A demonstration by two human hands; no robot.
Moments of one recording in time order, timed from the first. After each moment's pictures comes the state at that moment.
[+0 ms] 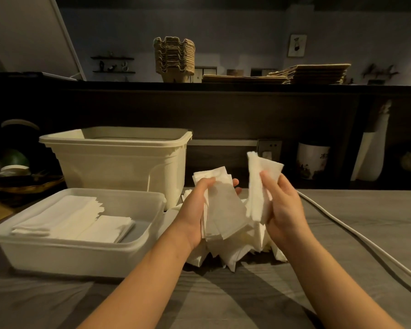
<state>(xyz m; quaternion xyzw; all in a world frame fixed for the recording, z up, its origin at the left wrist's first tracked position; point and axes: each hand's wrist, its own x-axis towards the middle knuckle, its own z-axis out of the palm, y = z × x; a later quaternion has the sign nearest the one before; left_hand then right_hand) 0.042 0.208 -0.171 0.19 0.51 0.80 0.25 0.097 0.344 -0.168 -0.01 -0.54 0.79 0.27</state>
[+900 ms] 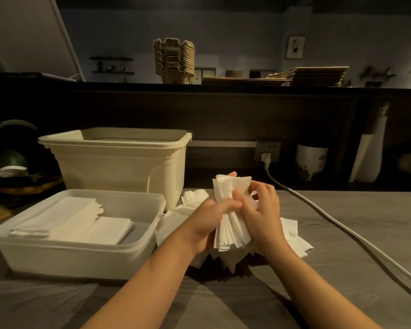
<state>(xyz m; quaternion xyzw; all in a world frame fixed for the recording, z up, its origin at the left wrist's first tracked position) 0.053 0.212 -0.175 0.32 0.57 0.72 0.23 0.083 0.329 -0.192 -0.05 -0.79 0.49 0.36</state>
